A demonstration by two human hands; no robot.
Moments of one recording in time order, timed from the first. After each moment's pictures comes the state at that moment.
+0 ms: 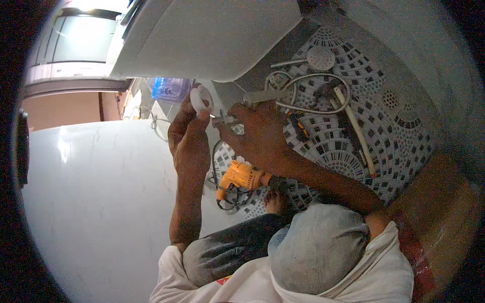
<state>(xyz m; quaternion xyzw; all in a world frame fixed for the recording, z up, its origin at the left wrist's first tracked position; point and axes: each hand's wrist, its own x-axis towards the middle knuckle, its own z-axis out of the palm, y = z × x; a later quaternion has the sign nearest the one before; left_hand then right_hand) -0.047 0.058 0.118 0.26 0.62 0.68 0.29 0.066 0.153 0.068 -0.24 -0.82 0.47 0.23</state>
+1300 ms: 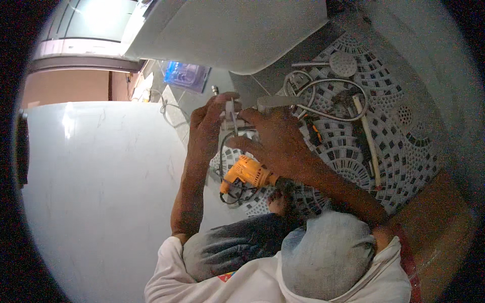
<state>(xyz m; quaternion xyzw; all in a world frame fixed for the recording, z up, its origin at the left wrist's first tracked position) -0.074 0.051 0.108 0.29 0.77 0.48 0.29 0.074 0.159 0.088 -0.15 -0.82 0.53 0.17</state>
